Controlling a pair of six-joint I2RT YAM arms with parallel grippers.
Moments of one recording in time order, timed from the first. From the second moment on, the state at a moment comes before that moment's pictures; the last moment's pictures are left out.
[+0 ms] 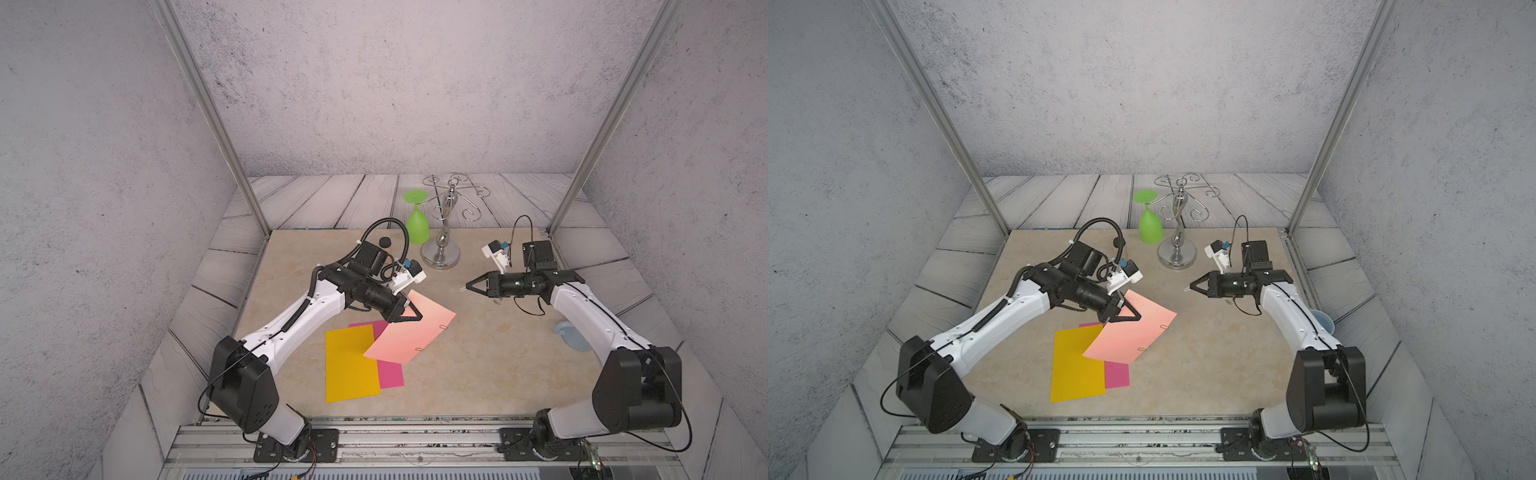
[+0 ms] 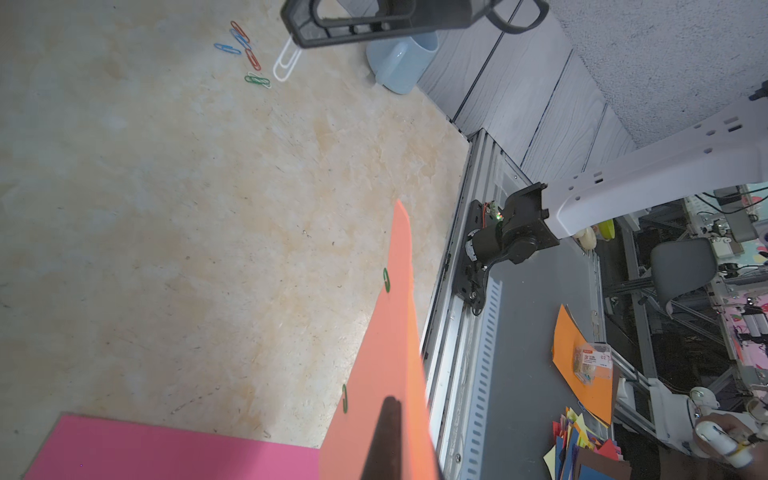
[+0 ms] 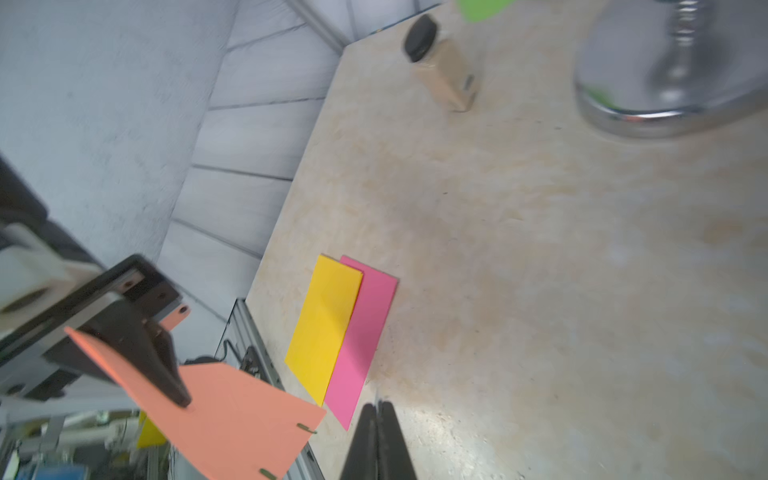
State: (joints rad) left arm -0.60 1.52 1.34 -0.80 0.84 0.12; right arm 0.05 1.45 1.10 -0.57 -0.89 0.13
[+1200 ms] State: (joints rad) left arm -0.60 1.47 1.28 -0.69 0.74 0.03; right arm -0.15 1.74 0.99 -0.55 -0.48 0.27
